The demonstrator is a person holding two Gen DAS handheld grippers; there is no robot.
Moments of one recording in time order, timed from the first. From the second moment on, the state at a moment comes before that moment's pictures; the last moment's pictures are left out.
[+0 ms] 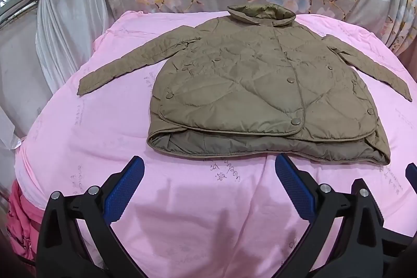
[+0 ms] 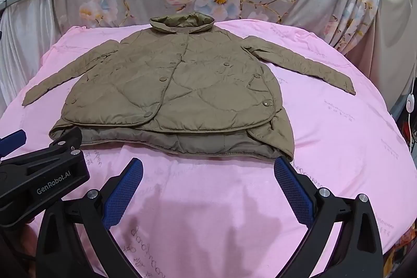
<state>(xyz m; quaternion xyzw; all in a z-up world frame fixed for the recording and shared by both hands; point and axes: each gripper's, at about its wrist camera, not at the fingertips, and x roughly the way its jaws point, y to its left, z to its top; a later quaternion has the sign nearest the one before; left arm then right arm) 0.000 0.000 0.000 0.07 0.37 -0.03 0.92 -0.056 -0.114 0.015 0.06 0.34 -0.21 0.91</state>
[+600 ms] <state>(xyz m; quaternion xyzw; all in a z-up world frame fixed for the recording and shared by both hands) -0.001 0.012 -0.005 0.07 0.37 -0.03 0.93 -0.056 -0.115 0.016 0.06 0.35 -0.21 0.91</state>
